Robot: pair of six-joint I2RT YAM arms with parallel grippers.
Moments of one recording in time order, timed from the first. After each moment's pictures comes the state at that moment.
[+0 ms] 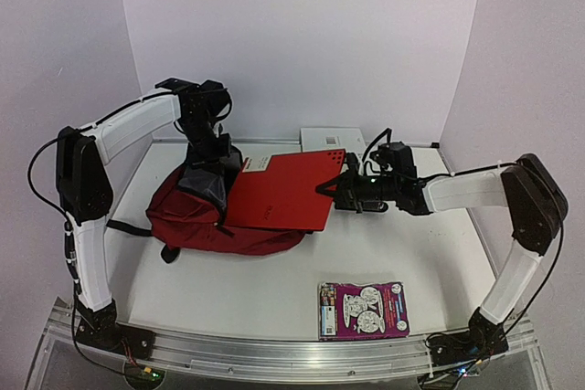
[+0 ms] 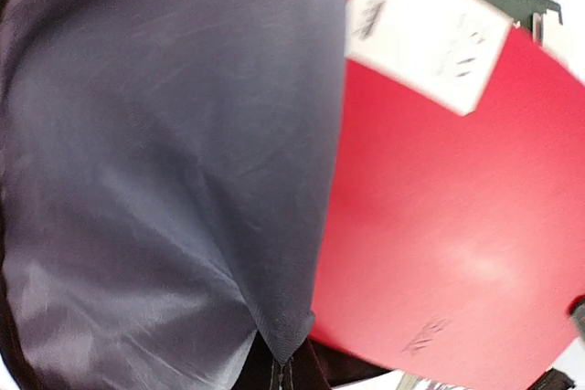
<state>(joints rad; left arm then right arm) -0.53 2.01 1.98 -1.23 0.09 -0.61 0.56 1.75 0.99 0.35 -0.65 1.10</state>
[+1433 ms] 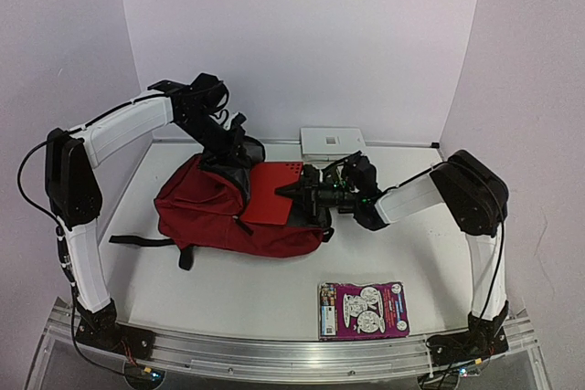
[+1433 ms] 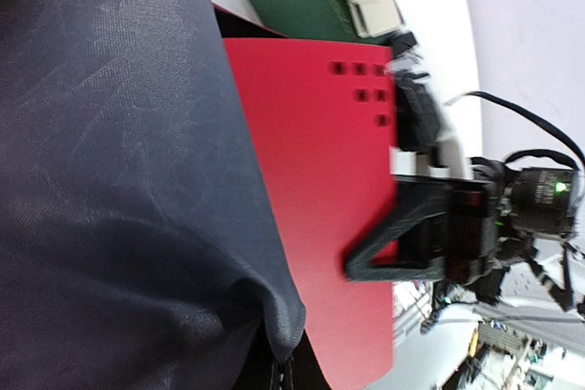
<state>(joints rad) -0.54 1.93 1.88 -1.00 0.48 -0.47 0.68 2.14 1.17 0.88 -0.78 1.58</state>
